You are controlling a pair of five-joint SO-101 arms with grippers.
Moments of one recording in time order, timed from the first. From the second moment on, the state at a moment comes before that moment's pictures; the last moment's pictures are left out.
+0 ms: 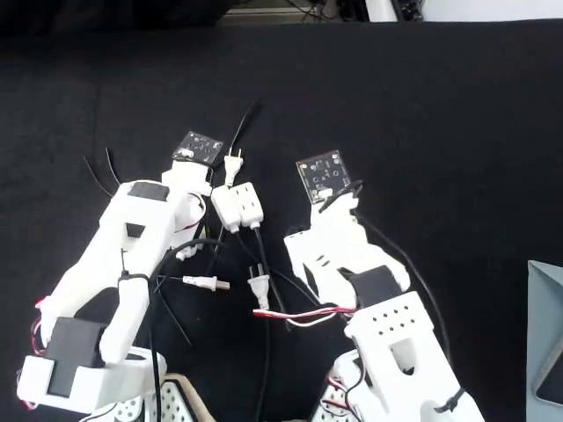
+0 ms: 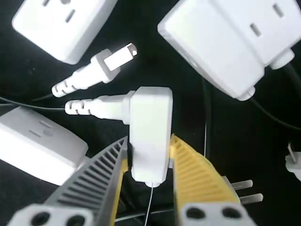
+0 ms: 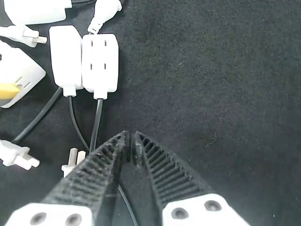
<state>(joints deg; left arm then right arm) 4.6 -10.2 40.9 54.7 -13.0 -20.0 -56.6 68.4 48.3 0.8</state>
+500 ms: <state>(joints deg) -0.4 -17.7 25.7 67.7 -17.1 -20.0 -56.6 68.4 48.3 0.8</state>
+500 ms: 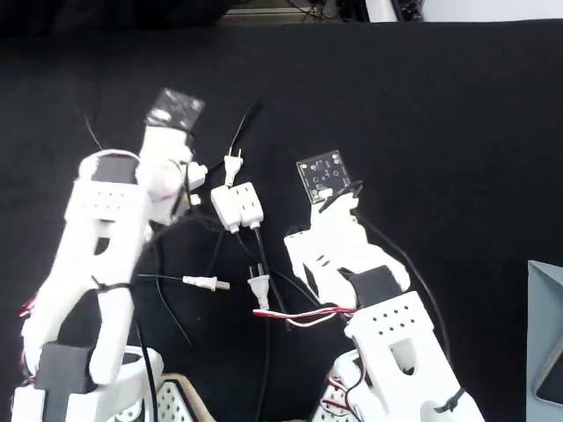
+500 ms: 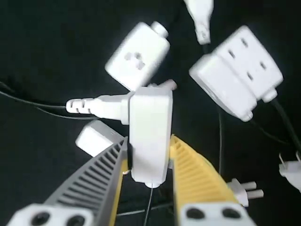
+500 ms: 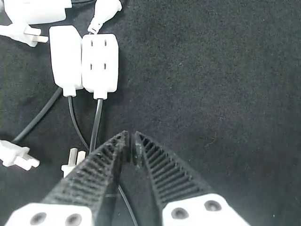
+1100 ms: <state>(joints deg) -4.0 0.3 18.1 43.0 -17.3 -20.0 -56.6 68.4 48.3 0.8</state>
